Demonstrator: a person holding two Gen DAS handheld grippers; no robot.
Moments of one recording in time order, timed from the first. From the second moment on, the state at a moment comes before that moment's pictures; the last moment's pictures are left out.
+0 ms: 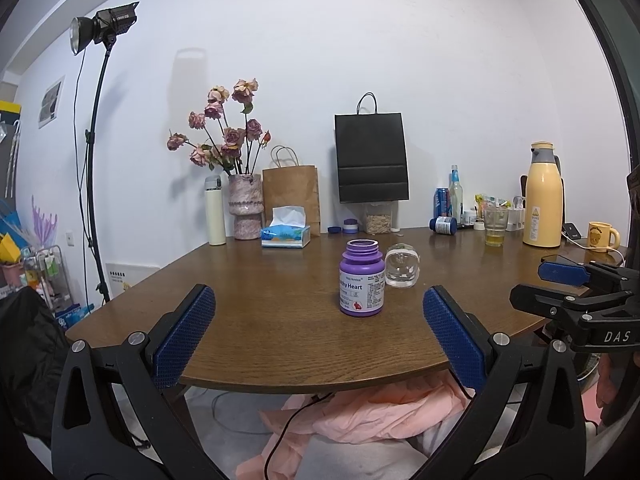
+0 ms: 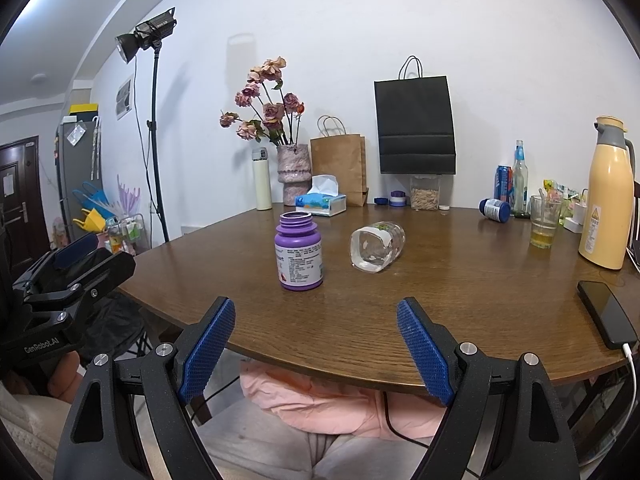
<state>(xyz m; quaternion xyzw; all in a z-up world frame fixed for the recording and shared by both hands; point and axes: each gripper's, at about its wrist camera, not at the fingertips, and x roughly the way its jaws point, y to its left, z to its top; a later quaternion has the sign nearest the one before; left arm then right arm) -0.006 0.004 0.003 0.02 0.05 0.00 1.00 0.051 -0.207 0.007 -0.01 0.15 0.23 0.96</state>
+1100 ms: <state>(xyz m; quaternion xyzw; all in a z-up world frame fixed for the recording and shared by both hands) -0.003 0.010 0.007 0.02 0.05 0.00 1.00 0.053 -0.209 0.004 -0.01 0.15 0.23 0.96</state>
